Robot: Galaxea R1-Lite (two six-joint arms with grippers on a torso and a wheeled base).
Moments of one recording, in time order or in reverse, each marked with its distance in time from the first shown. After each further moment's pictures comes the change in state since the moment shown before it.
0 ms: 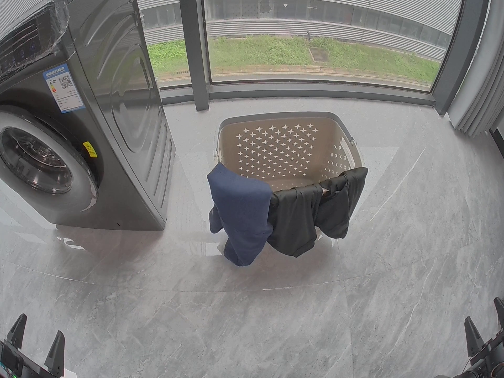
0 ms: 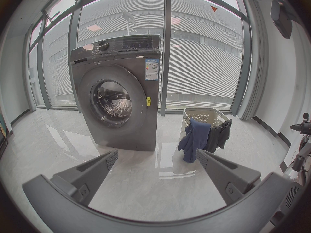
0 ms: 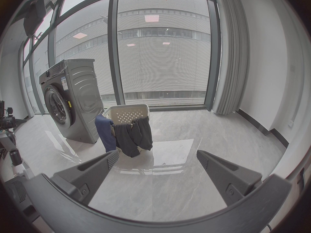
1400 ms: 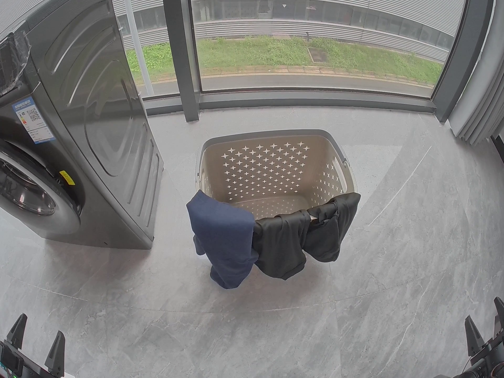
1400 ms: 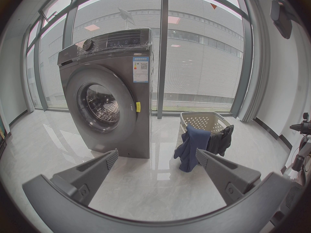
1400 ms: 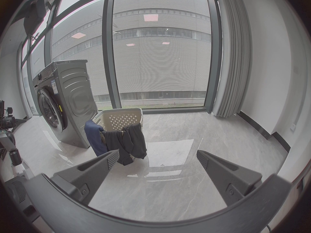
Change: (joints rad) left arm 0.000 0.000 0.000 0.000 0.000 0.000; right arm -0.001 0.000 0.000 0.000 0.000 0.000
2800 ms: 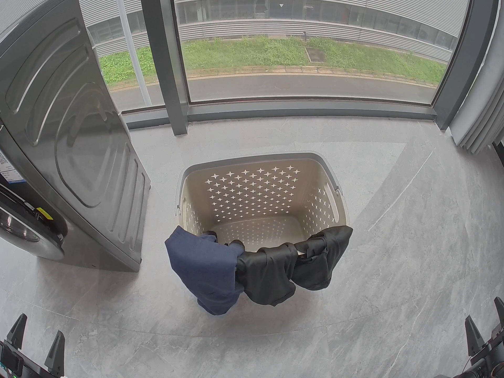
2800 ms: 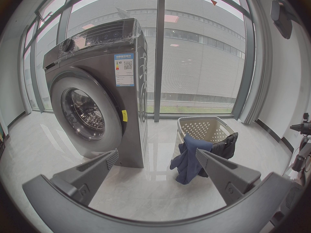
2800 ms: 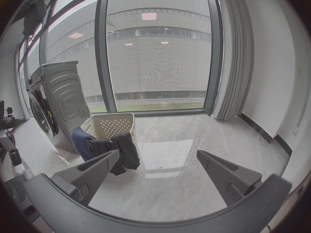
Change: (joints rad) left arm 0.000 0.000 0.000 0.000 0.003 -0.001; right arm 0.000 0.000 0.000 0.000 0.000 0.000
